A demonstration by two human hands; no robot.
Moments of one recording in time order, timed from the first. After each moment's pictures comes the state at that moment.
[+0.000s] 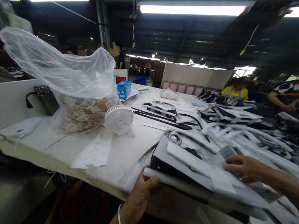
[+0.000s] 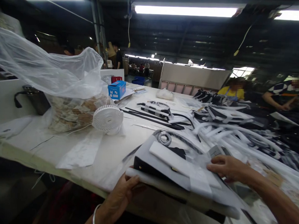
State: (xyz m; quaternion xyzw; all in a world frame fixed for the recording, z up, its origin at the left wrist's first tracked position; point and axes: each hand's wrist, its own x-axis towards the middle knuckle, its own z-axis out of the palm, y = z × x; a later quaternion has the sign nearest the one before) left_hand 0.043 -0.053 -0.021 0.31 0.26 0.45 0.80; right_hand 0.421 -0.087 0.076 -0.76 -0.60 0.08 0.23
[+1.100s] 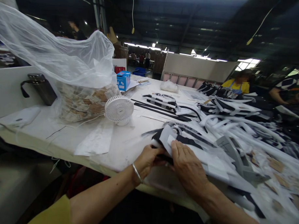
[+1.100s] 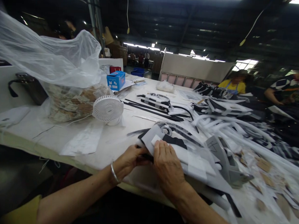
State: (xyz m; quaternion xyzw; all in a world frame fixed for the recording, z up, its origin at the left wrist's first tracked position) left_hand 0.070 -0.006 0.029 0.34 0.41 0.34 0.78; right_hand 0.207 -0.075 0.051 -0.60 -0.74 -0.30 0.07
